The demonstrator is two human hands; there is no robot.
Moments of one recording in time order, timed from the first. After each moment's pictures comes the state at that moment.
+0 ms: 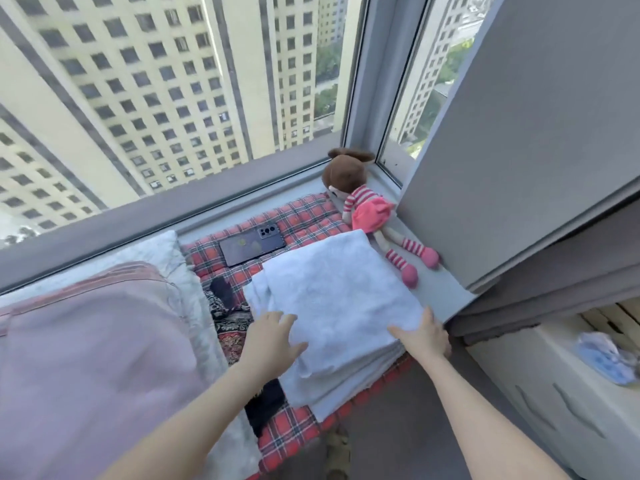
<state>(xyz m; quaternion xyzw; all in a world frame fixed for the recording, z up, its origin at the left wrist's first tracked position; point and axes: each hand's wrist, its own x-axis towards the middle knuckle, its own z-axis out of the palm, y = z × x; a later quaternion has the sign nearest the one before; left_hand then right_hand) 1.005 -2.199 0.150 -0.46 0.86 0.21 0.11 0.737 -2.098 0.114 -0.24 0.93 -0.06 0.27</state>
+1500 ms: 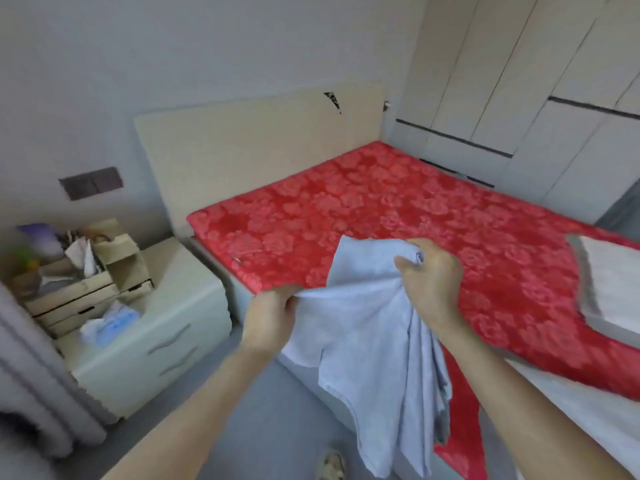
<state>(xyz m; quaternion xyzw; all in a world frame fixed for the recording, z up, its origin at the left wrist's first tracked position) 0.734 -1.688 0.315 0.38 0.84 0.40 -0.05 0.864 -1.506 0.391 0.36 0.83 -0.20 -0.38</state>
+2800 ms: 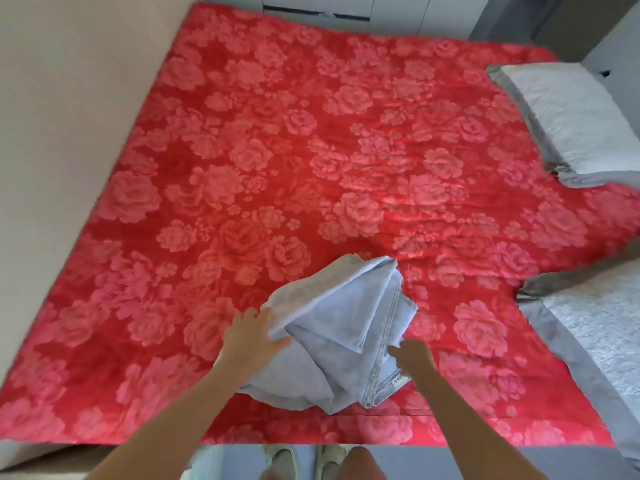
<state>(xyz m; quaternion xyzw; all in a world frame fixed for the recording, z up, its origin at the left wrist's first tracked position) 0.237 -1.285 0.114 0.61 0.75 -0.06 0.25 0.541 -1.252 0.073 0.79 0.42 -0.44 0.02</state>
